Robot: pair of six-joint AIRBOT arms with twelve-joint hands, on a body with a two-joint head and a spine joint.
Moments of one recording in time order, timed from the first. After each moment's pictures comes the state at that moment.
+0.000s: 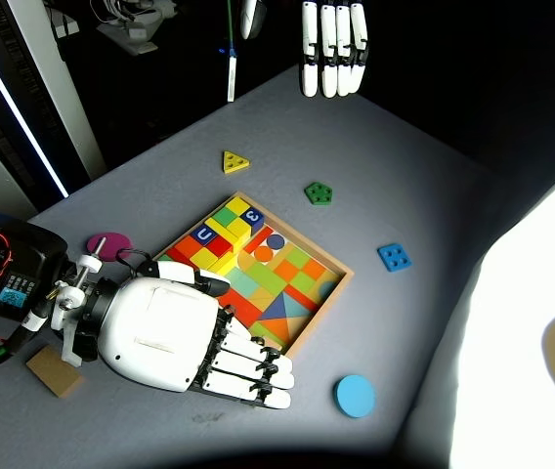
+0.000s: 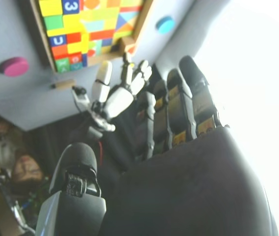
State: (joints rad) left arm -0.41 -0.23 0.69 3.00 -0.89 -1.88; right arm -0.44 -1.28 1.21 0.83 0.44 -1.88
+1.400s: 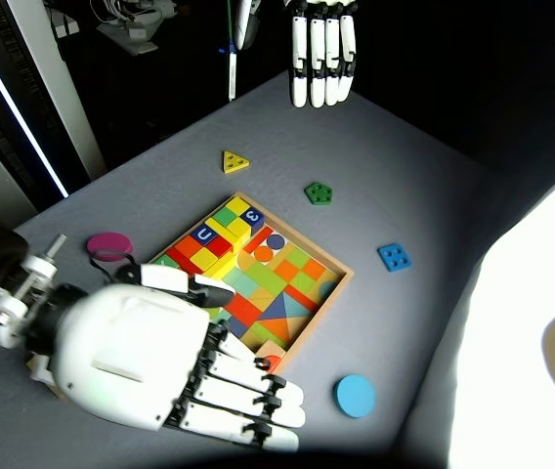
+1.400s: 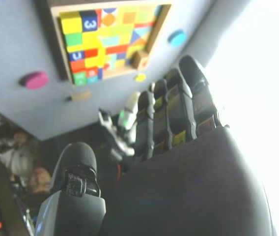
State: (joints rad) left arm -0.29 -0.23 0.67 2.99 -0.88 -1.86; right arm -0.32 -1.08 1.07 0.80 0.42 -1.84
